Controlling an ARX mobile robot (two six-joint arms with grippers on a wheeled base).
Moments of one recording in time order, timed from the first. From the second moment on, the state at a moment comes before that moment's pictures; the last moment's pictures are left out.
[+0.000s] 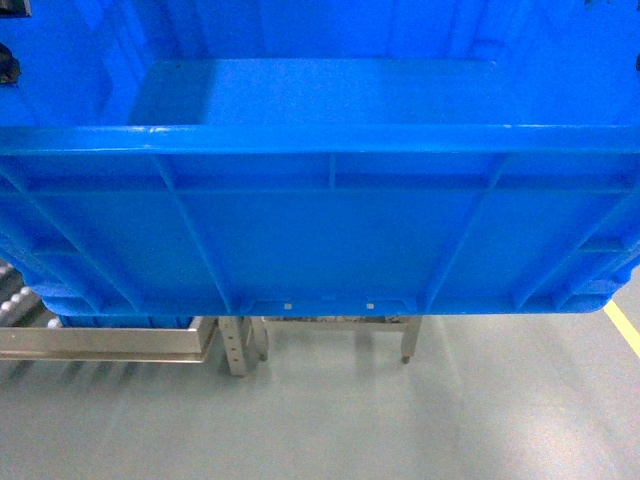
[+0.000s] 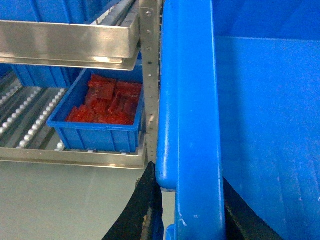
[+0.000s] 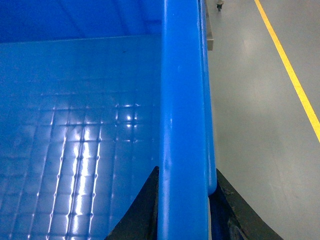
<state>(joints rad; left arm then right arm) -0.15 1.31 0.80 0.20 -0.14 -0.08 0.16 1.40 0.86 0.22 0.05 0.13</state>
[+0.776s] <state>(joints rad) -0.15 1.31 0.80 0.20 -0.14 -0.08 0.16 1.40 0.86 0.22 0.05 0.13</state>
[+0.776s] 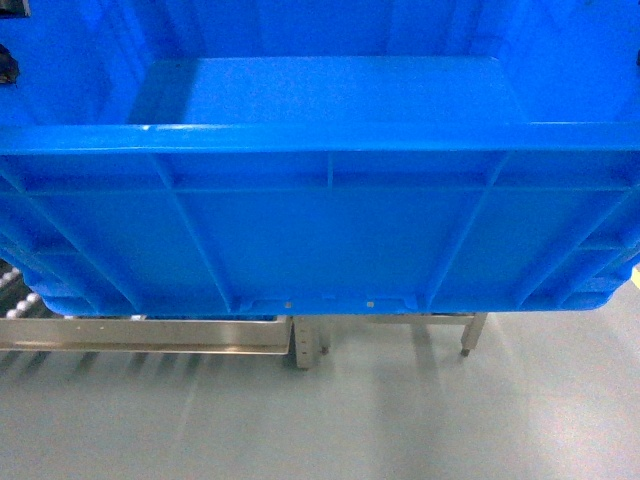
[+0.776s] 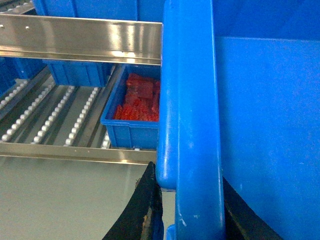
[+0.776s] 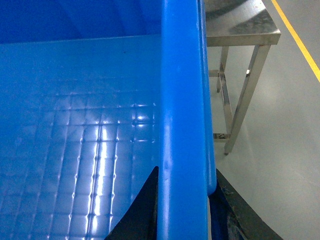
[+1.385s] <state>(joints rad) -0.15 1.31 0.80 0.21 -0.14 -0.08 0.16 1.40 0.86 0.22 0.05 0.13</state>
